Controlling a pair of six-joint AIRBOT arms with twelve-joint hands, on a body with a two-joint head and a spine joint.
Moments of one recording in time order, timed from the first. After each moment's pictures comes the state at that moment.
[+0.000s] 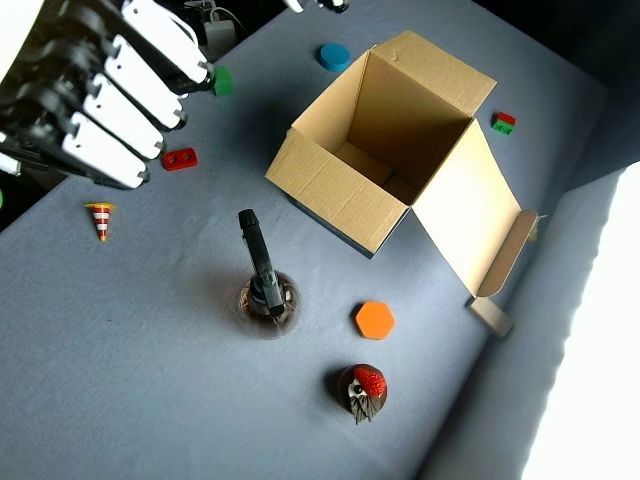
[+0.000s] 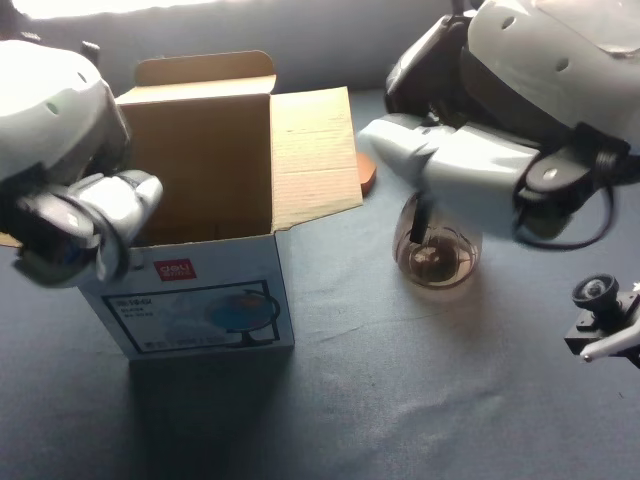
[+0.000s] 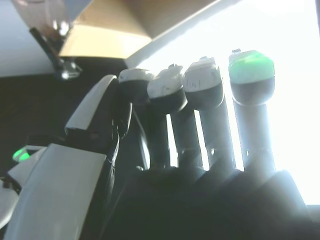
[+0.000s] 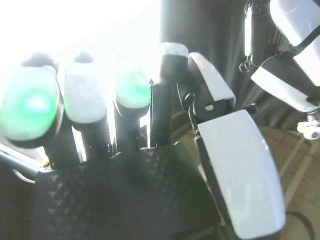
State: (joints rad) left arm 0.04 -0.61 0.28 -1.80 -1.07 2.87; right arm -0.13 -0.86 0.43 1.15 0.77 -2.02
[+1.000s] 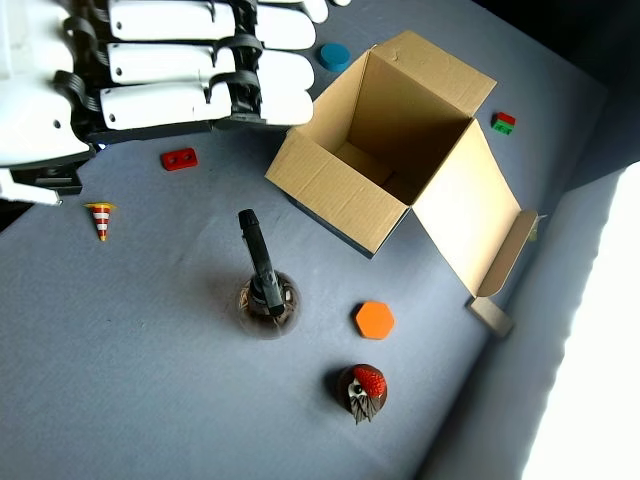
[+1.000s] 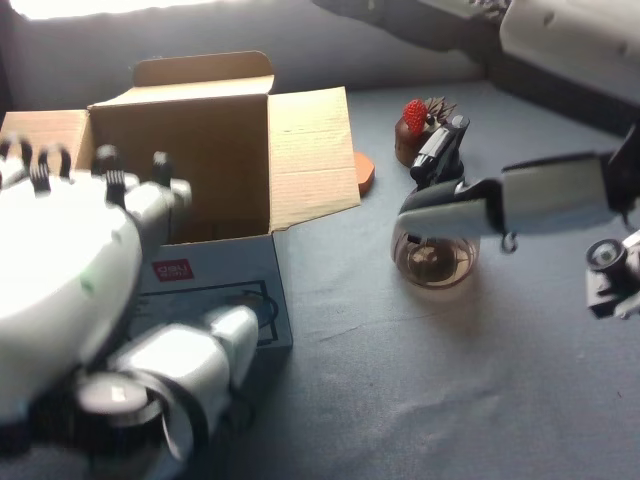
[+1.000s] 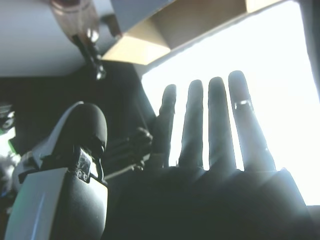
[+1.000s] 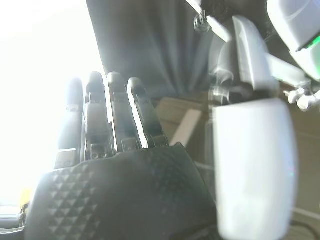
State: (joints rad) left arm 0.01 -0.71 0.03 -1.92 -1.48 2.75; right arm -0.21 -0.79 0.75 -0.16 0.44 -0.57
